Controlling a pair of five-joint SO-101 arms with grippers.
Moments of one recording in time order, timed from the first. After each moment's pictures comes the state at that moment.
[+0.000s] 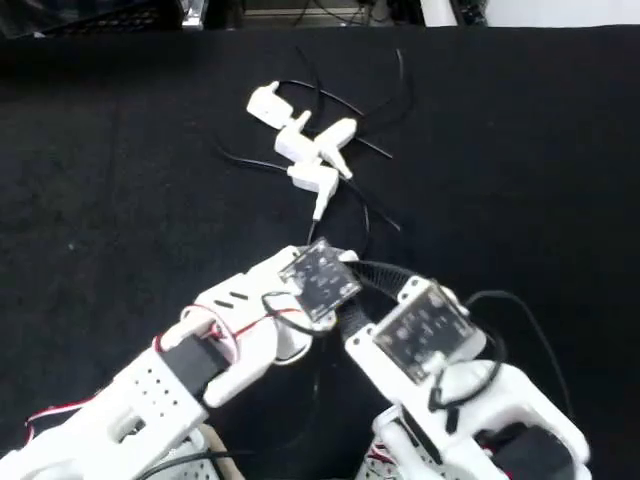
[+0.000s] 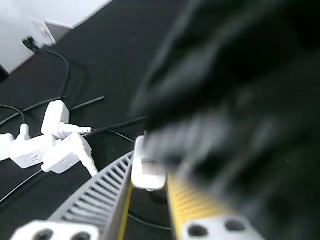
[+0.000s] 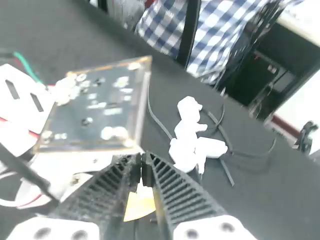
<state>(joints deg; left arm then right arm) 42.1 -60.2 65.3 29.1 -13.1 -31.0 -85.1 39.8 77.2 16.8</state>
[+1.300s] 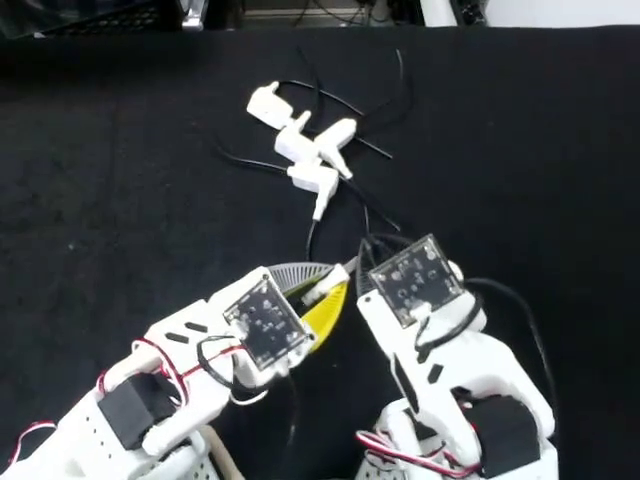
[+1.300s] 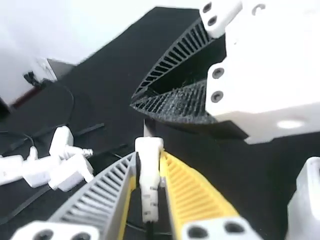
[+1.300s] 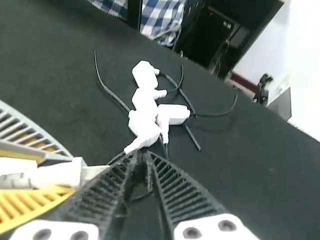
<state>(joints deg) 47.4 -82.3 62.5 45.6 -12.4 -18.0 -85.8 52.7 68.3 19.4</state>
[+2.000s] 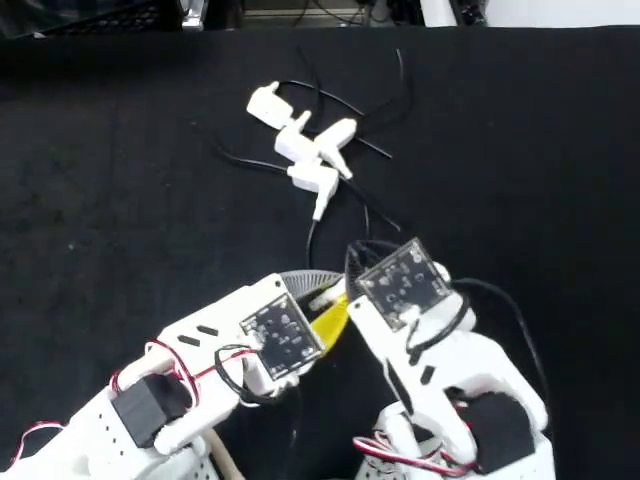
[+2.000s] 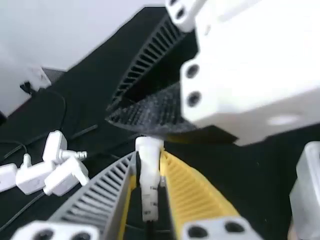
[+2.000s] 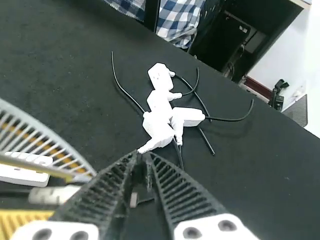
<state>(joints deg) 48.6 -82.9 67.2 41.5 -15.6 -21.2 -85.8 54.5 68.0 19.4</state>
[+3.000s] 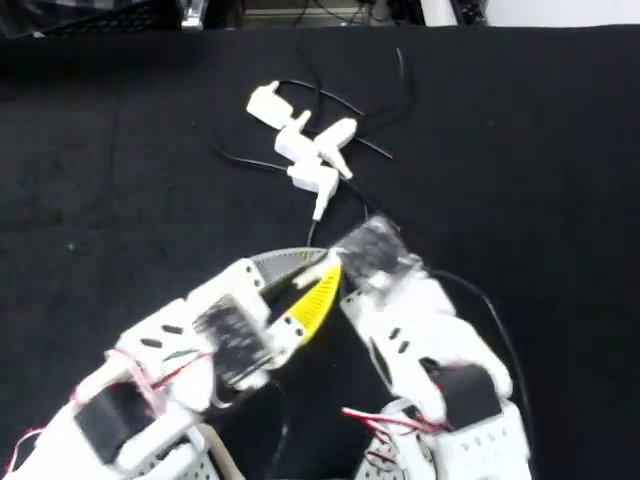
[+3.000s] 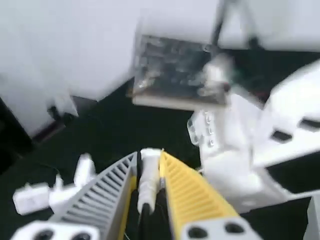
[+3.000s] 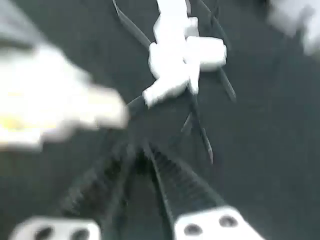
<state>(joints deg) 44.3 -83.5 57.6 45.3 -14.5 -18.9 -85.1 67.5 62.9 19.4</state>
